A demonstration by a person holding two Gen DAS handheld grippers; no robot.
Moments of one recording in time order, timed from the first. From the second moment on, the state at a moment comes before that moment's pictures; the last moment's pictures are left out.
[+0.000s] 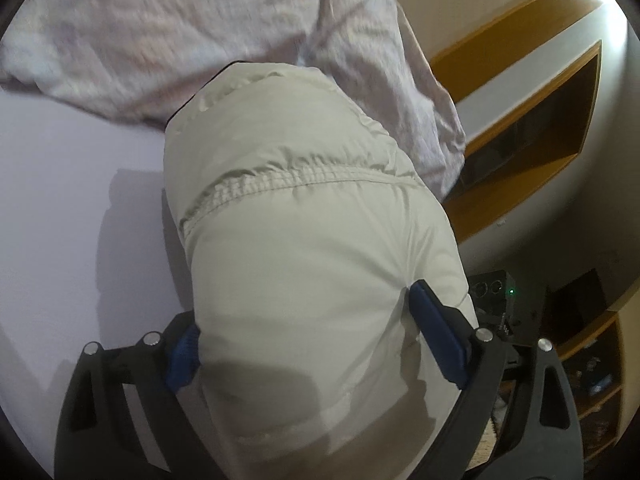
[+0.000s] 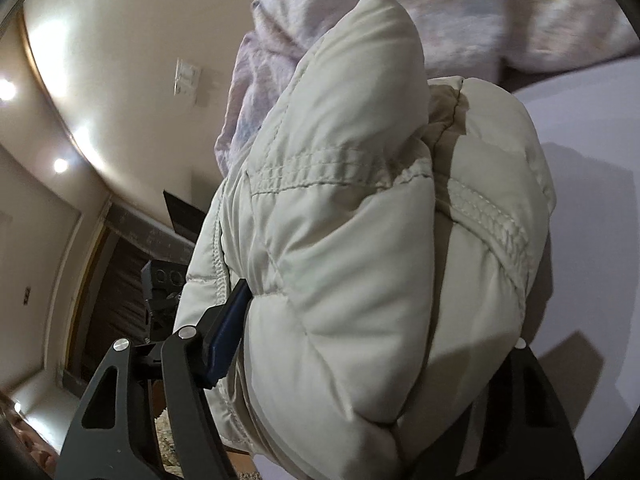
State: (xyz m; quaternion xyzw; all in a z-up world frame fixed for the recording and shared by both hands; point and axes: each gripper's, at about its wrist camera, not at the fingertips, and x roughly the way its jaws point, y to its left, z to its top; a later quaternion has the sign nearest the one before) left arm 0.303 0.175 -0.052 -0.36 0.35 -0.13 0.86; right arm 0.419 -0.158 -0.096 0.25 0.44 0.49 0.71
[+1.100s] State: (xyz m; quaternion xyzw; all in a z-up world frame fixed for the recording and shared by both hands) left arm 0.306 0.195 -0.019 -0.15 0.35 0.07 0.92; right arm 0.387 -0.113 -0.019 0.04 0.35 0.32 0.88
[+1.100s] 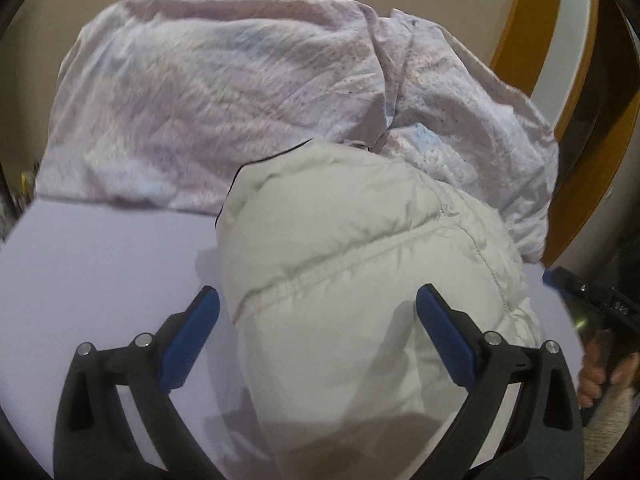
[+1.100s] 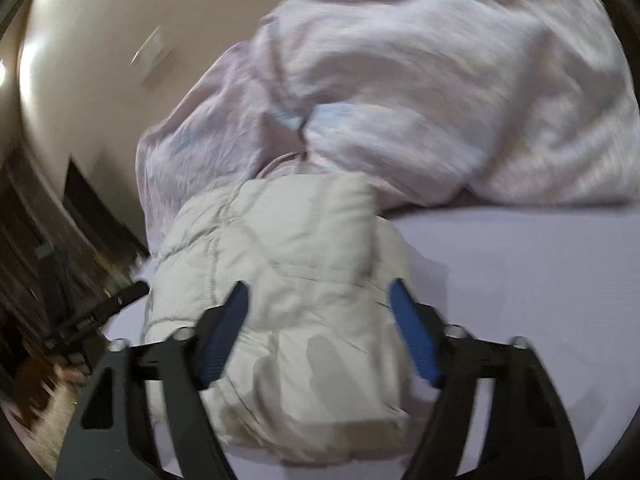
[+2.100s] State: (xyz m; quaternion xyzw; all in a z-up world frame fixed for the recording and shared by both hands) left arm 0.369 0.159 -0.064 -0.04 0.35 0.11 0.93; right arm 0.445 -0.015 -0.082 -0.07 0.34 0.29 0.89
